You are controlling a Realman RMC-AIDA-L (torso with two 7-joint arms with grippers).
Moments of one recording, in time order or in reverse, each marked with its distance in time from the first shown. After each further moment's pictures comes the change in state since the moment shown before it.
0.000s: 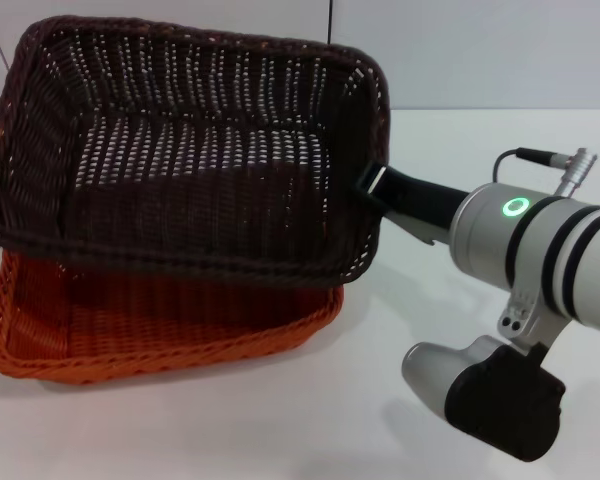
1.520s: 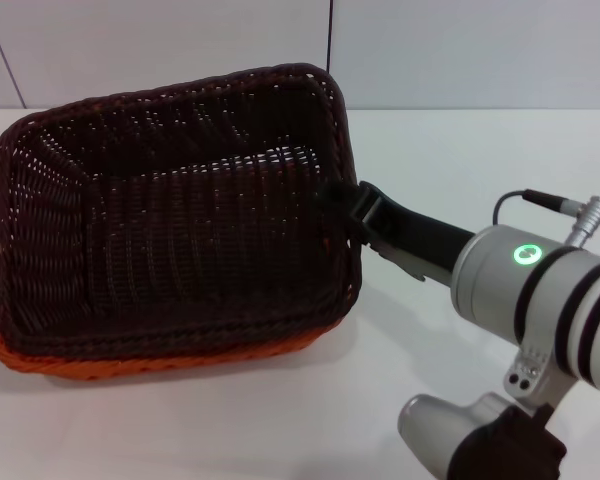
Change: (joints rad) left arm -0.021 0.005 -0.001 0.008 -0.007 -0.024 0.007; right arm -0.152 0.009 -0.086 -0.094 -0.039 -0.057 0.047
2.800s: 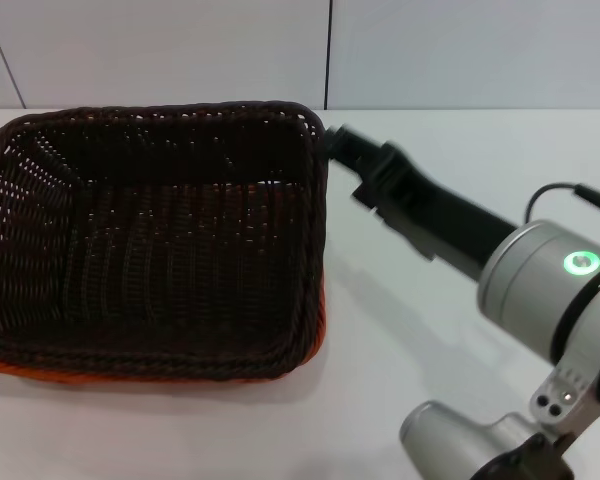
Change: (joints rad) left arm 0.002 0.005 -0.032 0.017 -0.002 -0.009 0.002; right arm -0.193 0.011 -0.108 -0.141 -0.221 -0.149 0.164
